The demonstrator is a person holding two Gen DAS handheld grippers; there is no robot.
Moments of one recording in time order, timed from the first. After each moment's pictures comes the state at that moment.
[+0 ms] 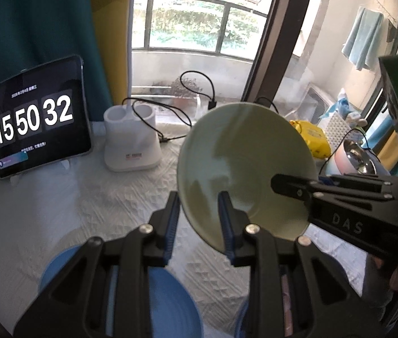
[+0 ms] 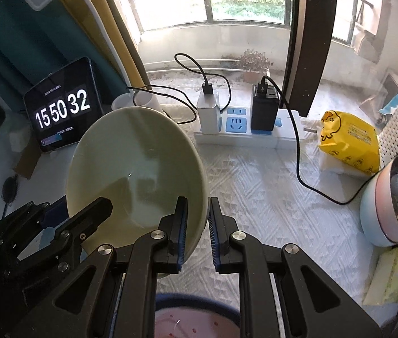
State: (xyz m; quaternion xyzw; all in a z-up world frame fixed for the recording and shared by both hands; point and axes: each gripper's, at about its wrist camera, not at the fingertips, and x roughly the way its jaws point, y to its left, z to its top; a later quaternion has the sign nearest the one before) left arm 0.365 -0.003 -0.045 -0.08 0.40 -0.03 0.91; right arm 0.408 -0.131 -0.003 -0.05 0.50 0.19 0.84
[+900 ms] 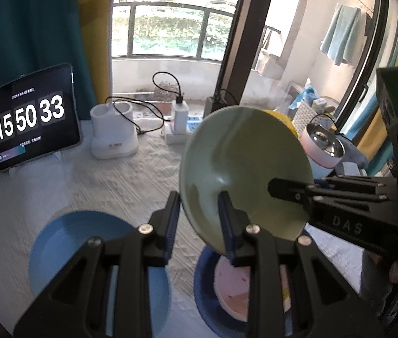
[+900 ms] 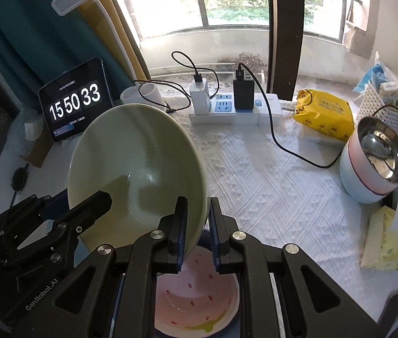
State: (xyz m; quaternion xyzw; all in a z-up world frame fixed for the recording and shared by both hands) left arm 0.307 -0.033 -0.033 -0.07 0.39 -0.07 0.92; right arm 0.340 -0.170 0.010 -0.03 0.49 0.19 0.85
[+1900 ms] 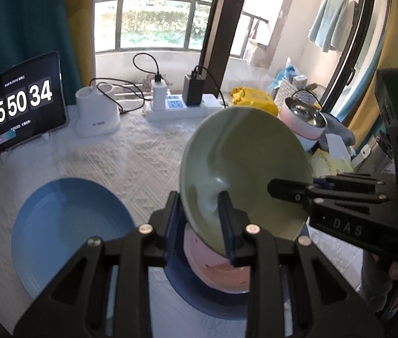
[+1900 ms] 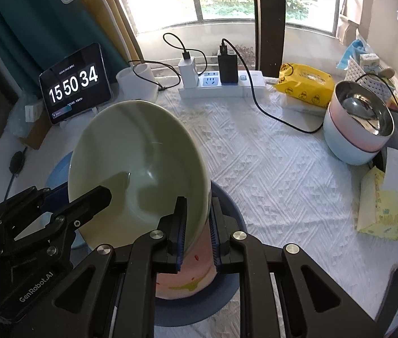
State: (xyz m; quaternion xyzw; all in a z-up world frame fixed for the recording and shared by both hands) left arm 0.271 -0.062 -0.051 -0.06 0.40 -0.10 0.91; right arm 0.290 -0.199 -0.006 -0.03 0.50 0.17 0.85
